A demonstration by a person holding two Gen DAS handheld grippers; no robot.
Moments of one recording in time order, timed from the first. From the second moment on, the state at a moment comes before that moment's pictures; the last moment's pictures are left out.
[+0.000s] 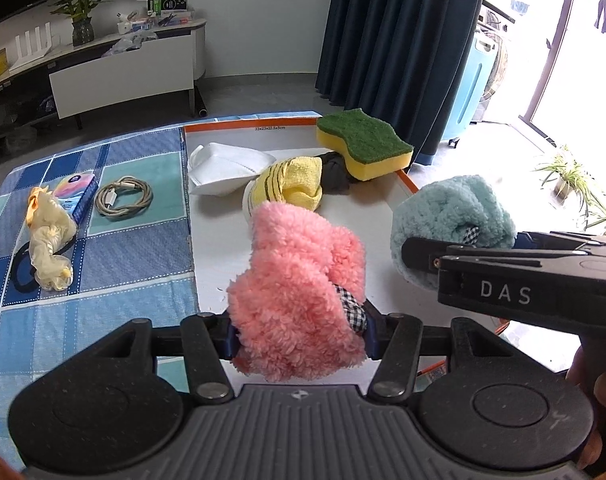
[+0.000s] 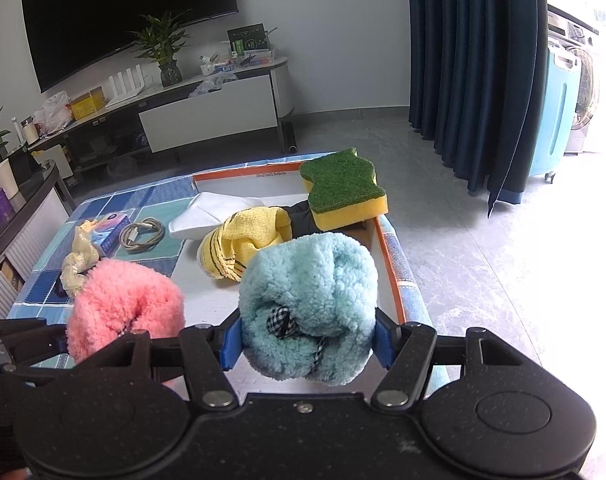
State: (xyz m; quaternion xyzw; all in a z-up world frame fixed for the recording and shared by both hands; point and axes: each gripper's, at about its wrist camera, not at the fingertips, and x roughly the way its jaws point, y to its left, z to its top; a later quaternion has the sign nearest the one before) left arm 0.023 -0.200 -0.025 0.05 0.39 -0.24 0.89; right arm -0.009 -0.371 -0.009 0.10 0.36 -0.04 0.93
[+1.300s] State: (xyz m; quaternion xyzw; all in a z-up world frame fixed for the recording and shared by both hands) left arm 0.028 -0.189 -0.013 0.03 0.39 -0.22 0.89; right arm -0.011 -0.373 0.006 0.11 0.33 -0.06 0.94
